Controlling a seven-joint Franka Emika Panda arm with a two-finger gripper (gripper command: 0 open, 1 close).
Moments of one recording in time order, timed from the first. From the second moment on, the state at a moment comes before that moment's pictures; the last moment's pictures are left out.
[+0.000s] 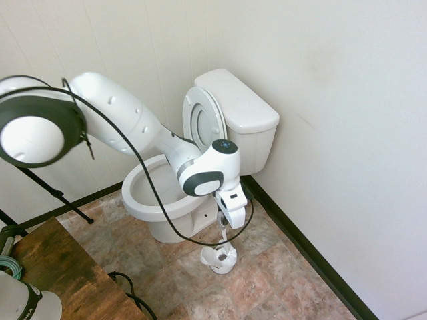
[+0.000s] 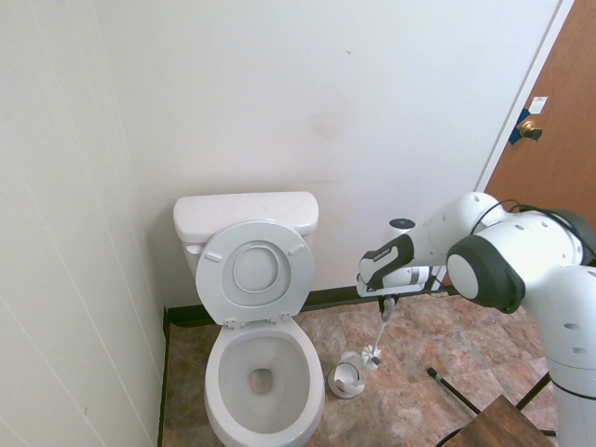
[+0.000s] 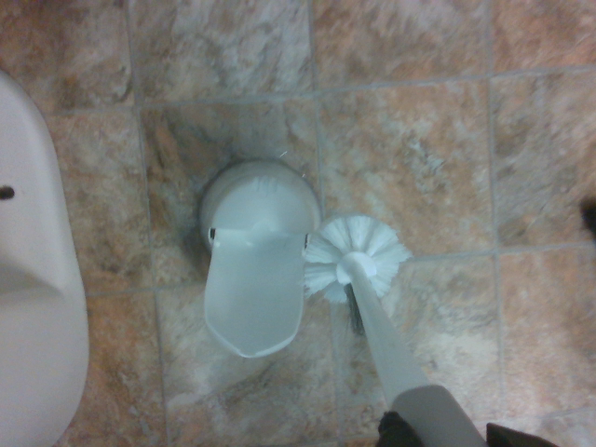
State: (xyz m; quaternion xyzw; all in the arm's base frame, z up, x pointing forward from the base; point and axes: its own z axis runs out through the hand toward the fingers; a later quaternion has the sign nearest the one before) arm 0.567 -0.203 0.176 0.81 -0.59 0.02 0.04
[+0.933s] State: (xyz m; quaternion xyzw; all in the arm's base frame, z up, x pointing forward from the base) arm 0.515 -0.032 0.378 0.86 -0.51 0.08 -0.02
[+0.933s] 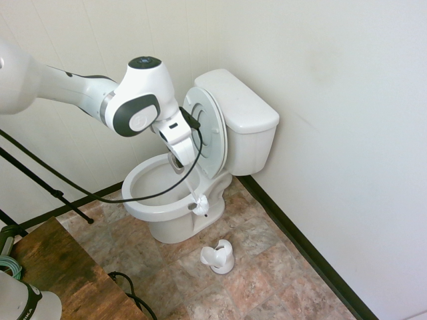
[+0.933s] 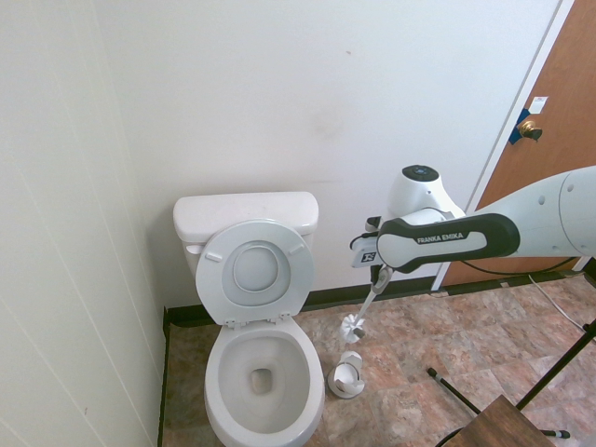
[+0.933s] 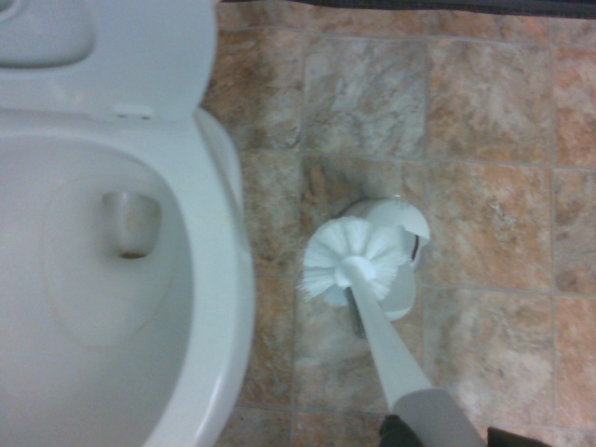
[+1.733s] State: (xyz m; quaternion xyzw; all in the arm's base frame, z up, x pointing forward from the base) arm 0.561 0.107 0.316 0.88 -0.45 0.08 -0.10
